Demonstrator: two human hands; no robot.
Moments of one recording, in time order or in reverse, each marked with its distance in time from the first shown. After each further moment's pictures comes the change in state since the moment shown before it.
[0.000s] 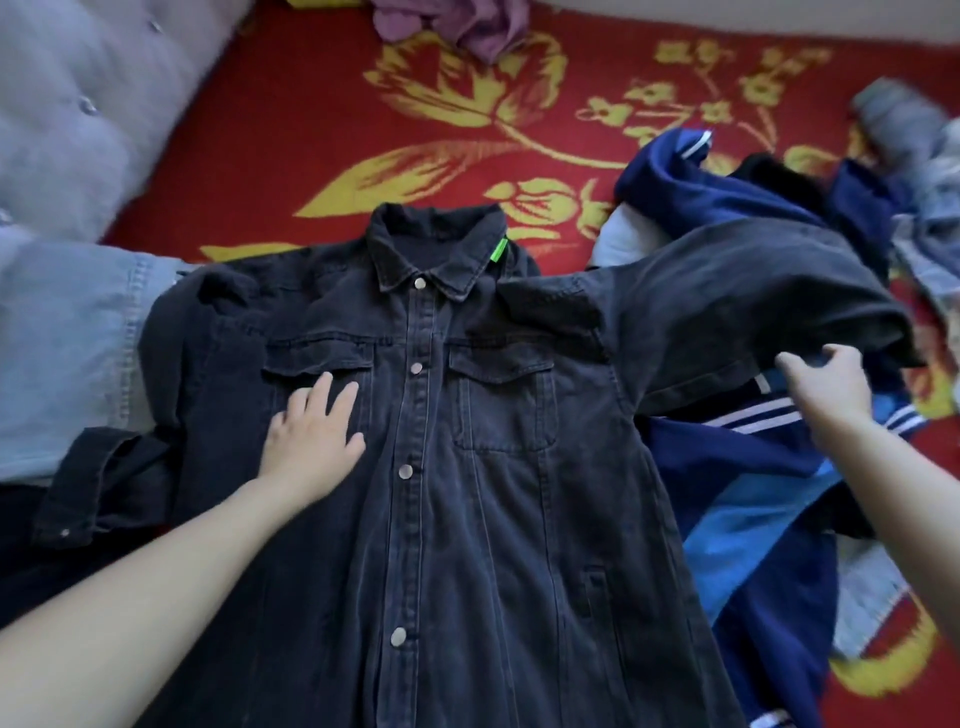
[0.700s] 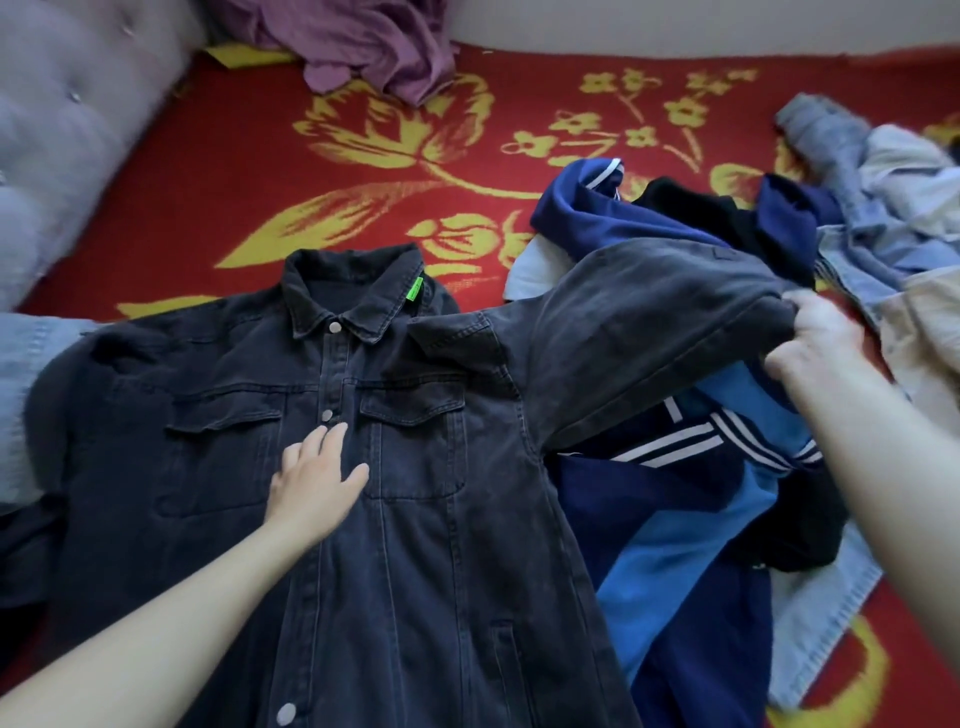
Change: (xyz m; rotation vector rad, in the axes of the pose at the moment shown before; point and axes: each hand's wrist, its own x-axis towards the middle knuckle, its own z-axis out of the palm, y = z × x) left_hand 0.015 0.122 -0.002 -0.359 -0.017 -0.132; right_hand 0.106 -0.028 -0.054 1.019 -0.056 0.346
